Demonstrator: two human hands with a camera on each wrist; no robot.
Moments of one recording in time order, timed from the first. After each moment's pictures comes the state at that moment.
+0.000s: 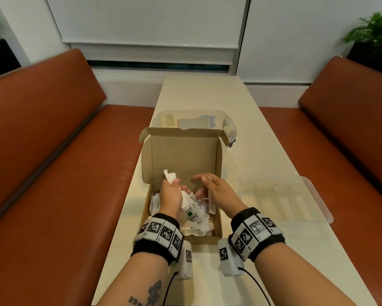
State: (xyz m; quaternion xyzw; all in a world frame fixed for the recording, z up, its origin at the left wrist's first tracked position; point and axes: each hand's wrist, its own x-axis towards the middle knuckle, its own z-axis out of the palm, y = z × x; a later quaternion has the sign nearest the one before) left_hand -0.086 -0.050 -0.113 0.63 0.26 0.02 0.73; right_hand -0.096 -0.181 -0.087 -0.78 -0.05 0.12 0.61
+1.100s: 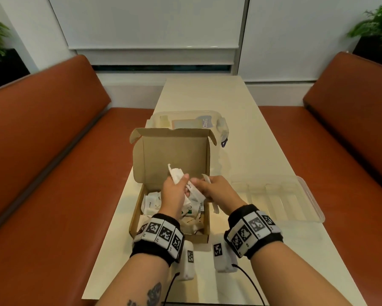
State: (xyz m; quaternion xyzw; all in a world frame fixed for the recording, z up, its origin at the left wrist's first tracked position) left_hand -0.100 -0.082 -0.103 0.65 0.16 0.06 0.74; right_hand -0.095 -0.208 -0.078 -0.77 -0.02 0.16 0.62
